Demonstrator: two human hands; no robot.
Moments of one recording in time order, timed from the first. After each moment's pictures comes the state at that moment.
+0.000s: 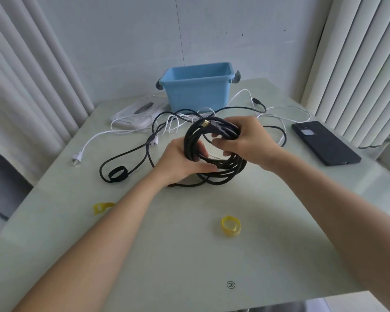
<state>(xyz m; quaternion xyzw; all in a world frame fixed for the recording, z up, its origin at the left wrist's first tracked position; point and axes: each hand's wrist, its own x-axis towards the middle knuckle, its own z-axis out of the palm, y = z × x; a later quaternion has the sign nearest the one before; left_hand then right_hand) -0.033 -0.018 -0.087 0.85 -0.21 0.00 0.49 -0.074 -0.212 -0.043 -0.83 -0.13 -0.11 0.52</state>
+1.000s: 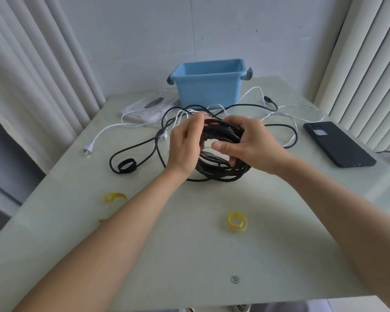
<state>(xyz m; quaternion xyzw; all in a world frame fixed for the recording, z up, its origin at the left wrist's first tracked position) -0.062 -0.040 -0.065 0.71 -0.18 0.17 0.66 -0.081 -0.204 -0.051 -0.82 -0.19 -0.09 0.53</state>
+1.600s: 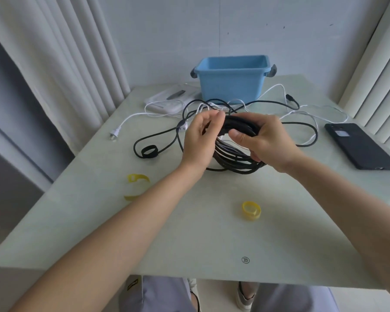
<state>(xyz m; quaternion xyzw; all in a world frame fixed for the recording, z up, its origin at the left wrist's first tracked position) -0.080 -0.031 -0.070 0.69 -0.08 0.15 0.71 -0.095 -0.188 -0.048 -0.80 -0.21 -0.11 0.55</state>
